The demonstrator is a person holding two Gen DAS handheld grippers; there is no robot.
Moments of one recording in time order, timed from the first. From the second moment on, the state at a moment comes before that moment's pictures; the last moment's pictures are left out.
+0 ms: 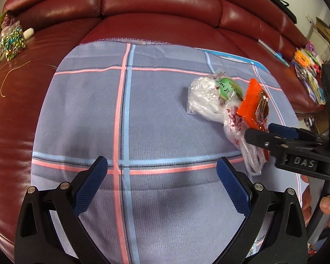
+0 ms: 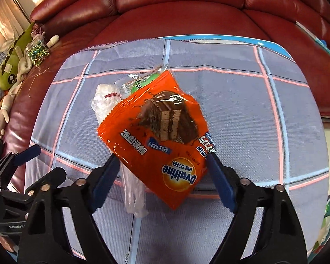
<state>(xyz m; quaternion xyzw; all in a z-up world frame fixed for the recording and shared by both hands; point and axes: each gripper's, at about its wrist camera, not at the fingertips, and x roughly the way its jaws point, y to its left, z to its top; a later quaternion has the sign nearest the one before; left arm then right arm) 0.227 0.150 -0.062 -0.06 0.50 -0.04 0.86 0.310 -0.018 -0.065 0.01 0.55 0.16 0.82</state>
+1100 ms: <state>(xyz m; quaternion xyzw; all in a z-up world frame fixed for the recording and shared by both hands) 0.260 0.101 -0.050 -0.03 0.49 -0.05 0.87 0.322 -0.084 -0.051 0.04 0.53 0.11 0.84</state>
